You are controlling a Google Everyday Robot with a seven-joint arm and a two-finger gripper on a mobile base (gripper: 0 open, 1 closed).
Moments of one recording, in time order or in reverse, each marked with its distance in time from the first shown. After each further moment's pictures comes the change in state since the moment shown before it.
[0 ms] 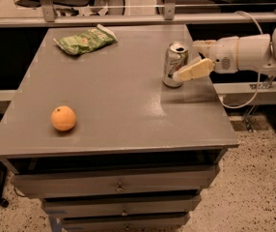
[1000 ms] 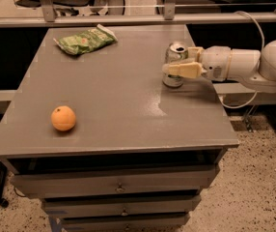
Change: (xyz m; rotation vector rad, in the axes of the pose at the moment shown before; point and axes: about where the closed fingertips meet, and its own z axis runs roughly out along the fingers) arm -0.011 0.017 0.022 -0.107 -0.247 0.021
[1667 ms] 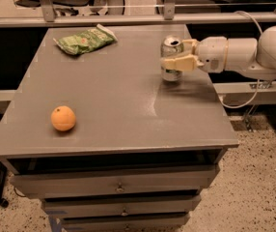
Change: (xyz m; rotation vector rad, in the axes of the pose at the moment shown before) arm -0.019 0.005 0.011 -0.057 0.031 -0.091
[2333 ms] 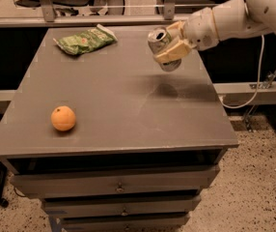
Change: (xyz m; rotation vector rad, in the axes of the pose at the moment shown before) arm -0.026 0.006 0.024 -0.144 0.296 -0.232
